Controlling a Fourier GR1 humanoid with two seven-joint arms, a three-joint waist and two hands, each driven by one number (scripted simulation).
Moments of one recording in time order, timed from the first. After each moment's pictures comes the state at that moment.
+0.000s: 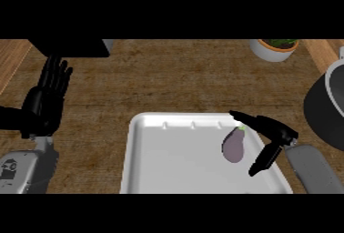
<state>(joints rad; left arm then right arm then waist) -0.26 0.25 0.06 -1.53 0.19 0.14 0.03 -0.34 -0.34 0.13 -1.01 0.15 0.66 -0.03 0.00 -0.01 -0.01</state>
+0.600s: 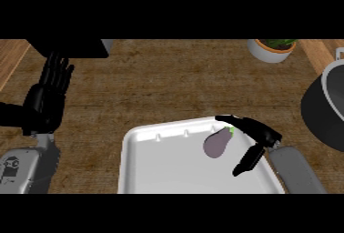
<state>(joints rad) -0.28 0.24 0.07 -1.52 0.17 0.13 0.04 -0.34 -0.24 0.15 -0.99 0.24 0.60 -0.08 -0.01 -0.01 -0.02</state>
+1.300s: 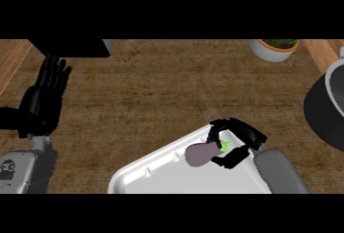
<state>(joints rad) -0.27 0.23 0.10 -1.54 0.17 0.10 0.04 -0.32 -0.16 0.18 -1.06 0.34 0.50 -0.18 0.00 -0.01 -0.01</state>
